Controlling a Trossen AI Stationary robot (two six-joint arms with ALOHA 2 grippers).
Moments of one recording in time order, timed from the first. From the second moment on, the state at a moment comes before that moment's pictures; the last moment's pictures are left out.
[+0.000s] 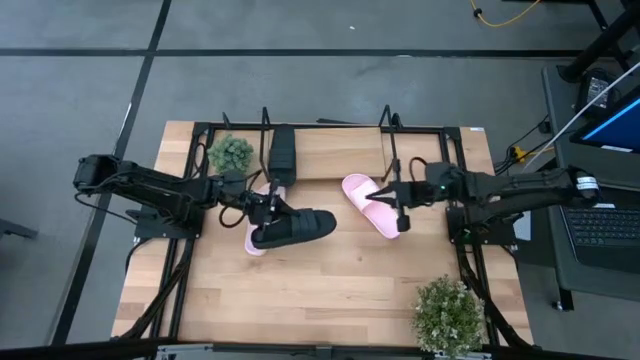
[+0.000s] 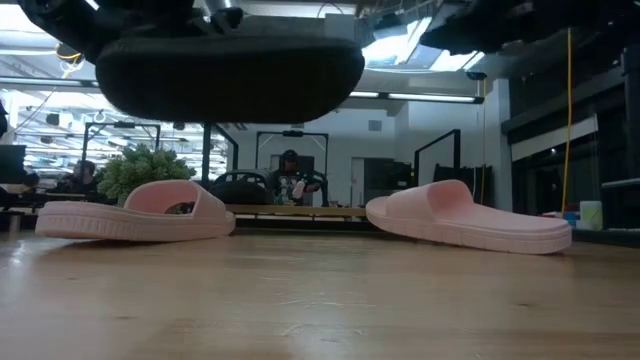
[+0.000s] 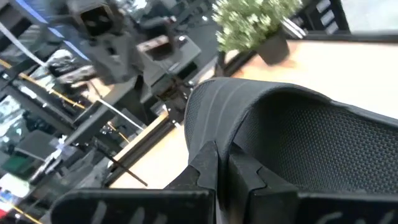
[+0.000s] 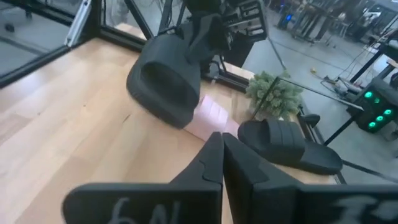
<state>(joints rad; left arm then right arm) 0.03 1.14 0.45 0.51 0.20 0.72 -0.02 0.94 0.61 0.08 -0.05 -0.37</state>
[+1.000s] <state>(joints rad) 0.03 1.14 0.45 0.48 0.00 1.00 0.00 1.47 1.01 0.04 0.09 -0.87</state>
